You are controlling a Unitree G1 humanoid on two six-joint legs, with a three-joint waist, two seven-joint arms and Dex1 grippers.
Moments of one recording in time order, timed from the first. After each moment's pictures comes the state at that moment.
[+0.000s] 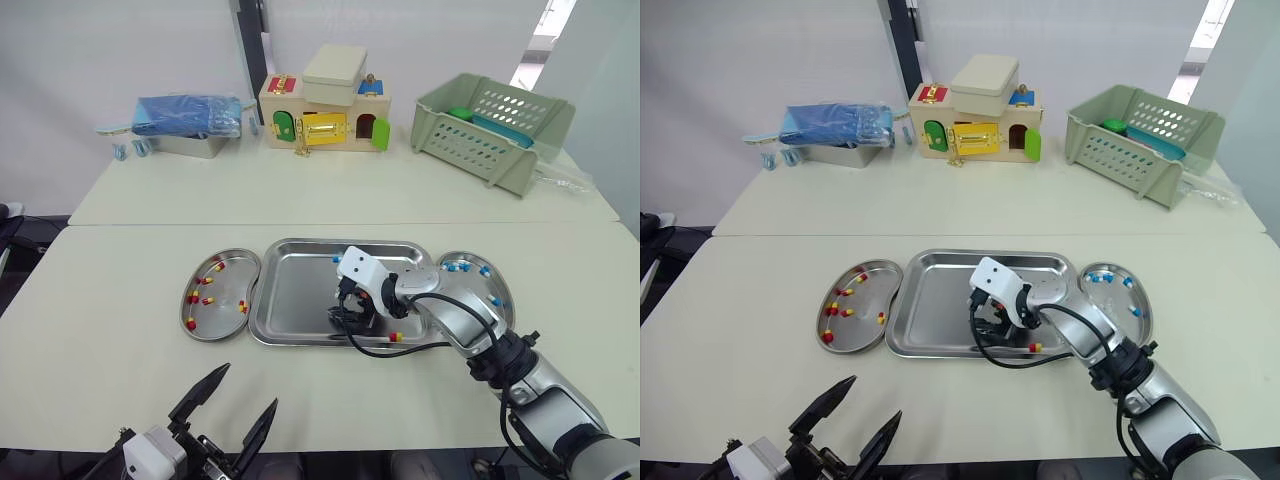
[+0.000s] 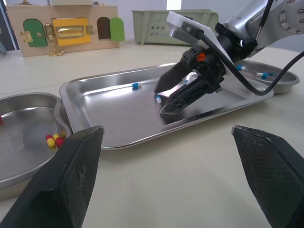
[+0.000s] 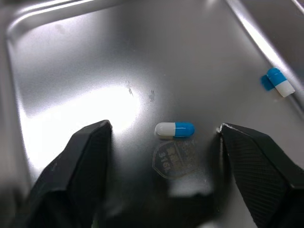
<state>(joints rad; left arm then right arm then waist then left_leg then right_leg) 0.77 0.23 0.14 -0.42 -0.39 -0.47 -0.82 -0.71 -0.37 0.54 -0.06 0.10 0.85 0.66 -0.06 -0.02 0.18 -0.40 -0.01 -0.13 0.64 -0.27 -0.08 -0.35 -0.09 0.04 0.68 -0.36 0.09</state>
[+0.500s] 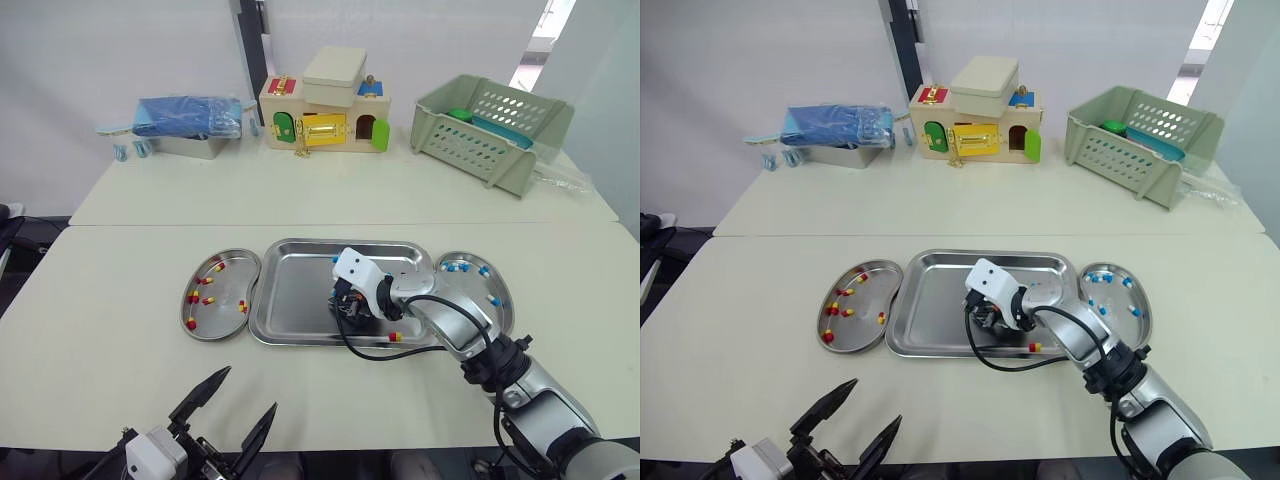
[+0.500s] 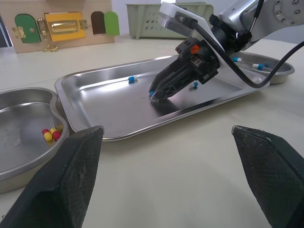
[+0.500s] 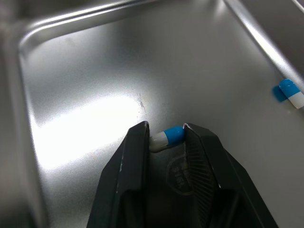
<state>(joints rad) 0.76 0.27 0.13 -0.38 -0.40 -0.49 -0.82 -0.69 -0.33 0.53 -0.04 0.08 0.83 0.65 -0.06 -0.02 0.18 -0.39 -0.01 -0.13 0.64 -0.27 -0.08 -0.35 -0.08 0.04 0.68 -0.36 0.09</state>
